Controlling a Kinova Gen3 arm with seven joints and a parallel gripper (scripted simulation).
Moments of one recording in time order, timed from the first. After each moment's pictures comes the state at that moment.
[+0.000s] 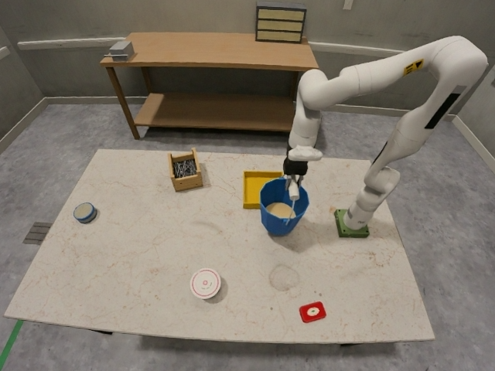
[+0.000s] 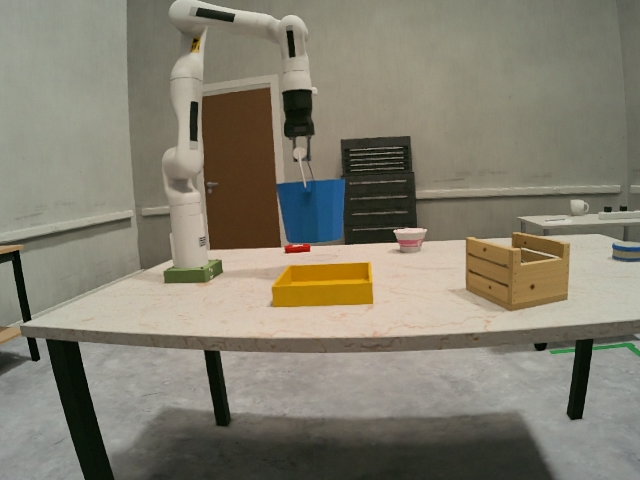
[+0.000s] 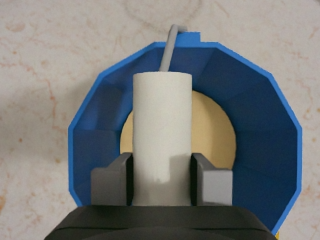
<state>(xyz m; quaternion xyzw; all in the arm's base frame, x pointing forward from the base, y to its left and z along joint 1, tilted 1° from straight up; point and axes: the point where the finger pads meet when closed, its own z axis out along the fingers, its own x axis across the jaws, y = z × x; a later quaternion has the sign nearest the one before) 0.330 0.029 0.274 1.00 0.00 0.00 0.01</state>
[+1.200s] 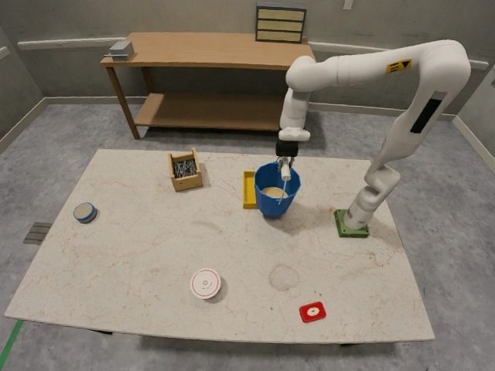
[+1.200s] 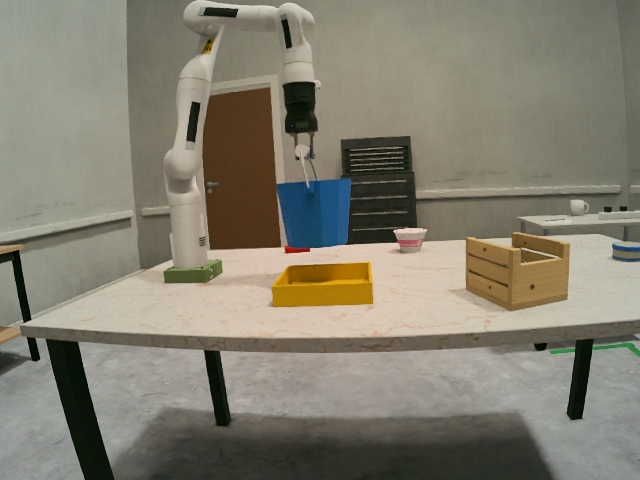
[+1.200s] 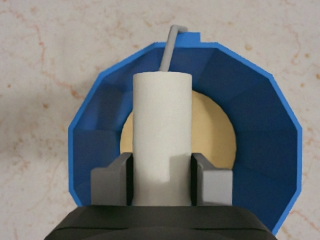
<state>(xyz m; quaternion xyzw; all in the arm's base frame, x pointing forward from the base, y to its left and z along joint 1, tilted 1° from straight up) 0.349 -0.054 0.275 1.00 0.00 0.00 0.01</state>
